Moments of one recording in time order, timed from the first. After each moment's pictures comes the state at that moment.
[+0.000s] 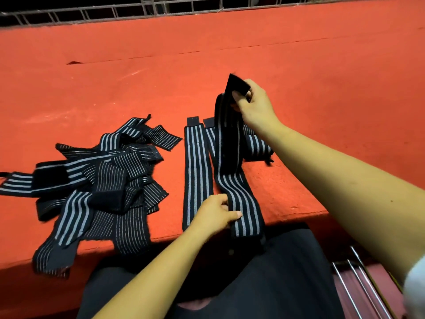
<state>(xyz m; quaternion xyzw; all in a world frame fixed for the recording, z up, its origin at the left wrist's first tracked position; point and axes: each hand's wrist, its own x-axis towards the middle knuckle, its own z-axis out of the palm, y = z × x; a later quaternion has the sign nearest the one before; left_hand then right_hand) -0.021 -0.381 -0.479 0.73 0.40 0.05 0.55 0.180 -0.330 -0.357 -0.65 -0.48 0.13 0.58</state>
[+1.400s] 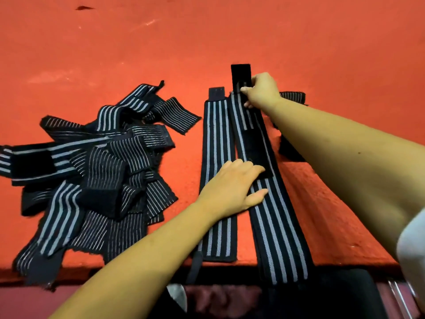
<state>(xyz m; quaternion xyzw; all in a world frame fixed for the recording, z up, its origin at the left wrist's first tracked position) 0.024 -0.270 -0.526 0.97 0.20 0.11 0.10 0.235 -0.150 -0.462 -0.79 -0.43 0.20 0.38</state>
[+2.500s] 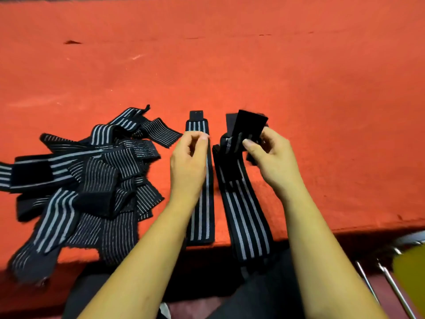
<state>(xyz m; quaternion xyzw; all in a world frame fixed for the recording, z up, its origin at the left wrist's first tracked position) 0.001 -0.316 -0.418 0.66 0.37 0.50 0.42 0.155 -0.392 -0.419 -0.62 -0.46 0.20 0.60</state>
